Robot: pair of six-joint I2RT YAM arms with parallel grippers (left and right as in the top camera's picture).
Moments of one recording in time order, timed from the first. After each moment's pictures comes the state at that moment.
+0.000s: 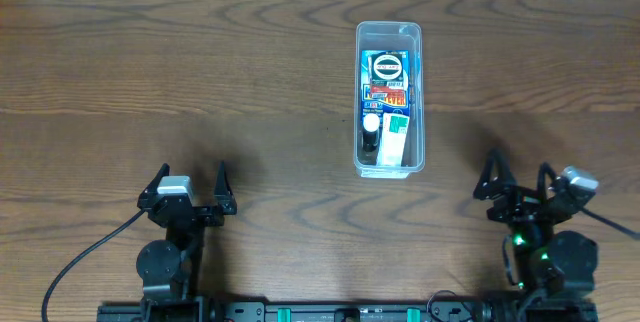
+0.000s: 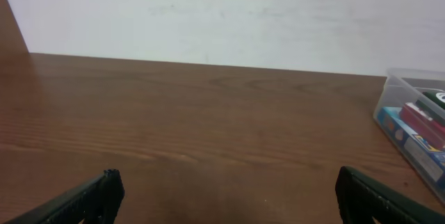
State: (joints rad) left arm 0.05 0.01 0.02 -0.11 0.07 -0.08; right arm 0.00 0.17 0.30 -0.30 0.04 0.44
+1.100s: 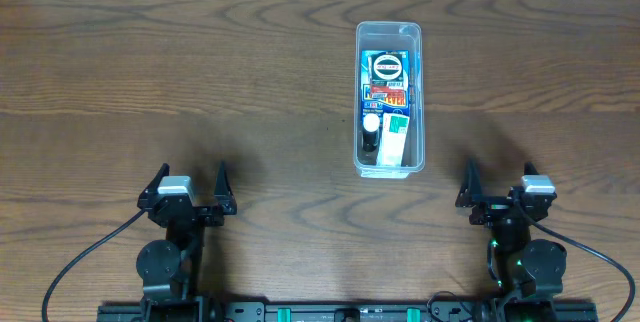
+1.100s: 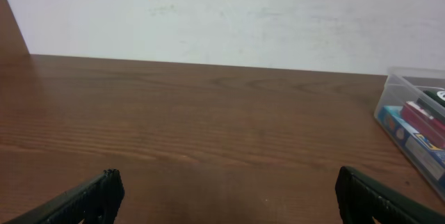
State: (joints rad) left arm 0.05 0.01 0.02 -0.11 0.07 -0.07; right arm 0.05 0.02 0.01 -0.07 0.04 0.12
